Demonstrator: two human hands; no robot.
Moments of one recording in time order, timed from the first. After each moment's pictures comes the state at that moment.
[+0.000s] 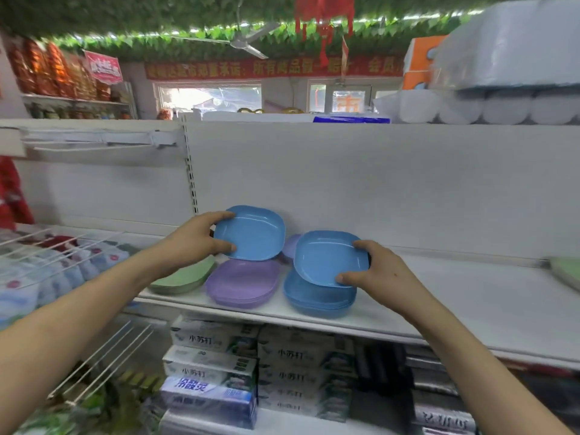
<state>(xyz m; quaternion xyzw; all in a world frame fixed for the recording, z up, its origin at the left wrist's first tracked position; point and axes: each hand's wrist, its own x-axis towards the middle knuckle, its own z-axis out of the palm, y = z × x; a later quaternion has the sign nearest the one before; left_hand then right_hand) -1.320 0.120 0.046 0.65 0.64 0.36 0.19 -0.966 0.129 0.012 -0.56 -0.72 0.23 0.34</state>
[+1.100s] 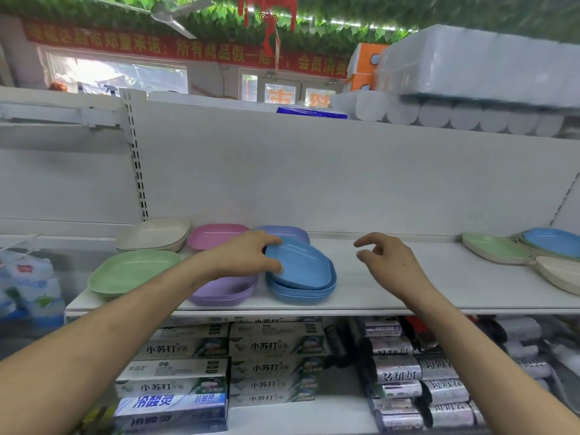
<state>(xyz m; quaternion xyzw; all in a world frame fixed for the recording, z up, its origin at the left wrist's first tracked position) -1.241 0.161 0.017 0.82 0.51 0.15 0.19 -0.951 0.096 0.010 -0.67 -0.63 0.10 0.38</state>
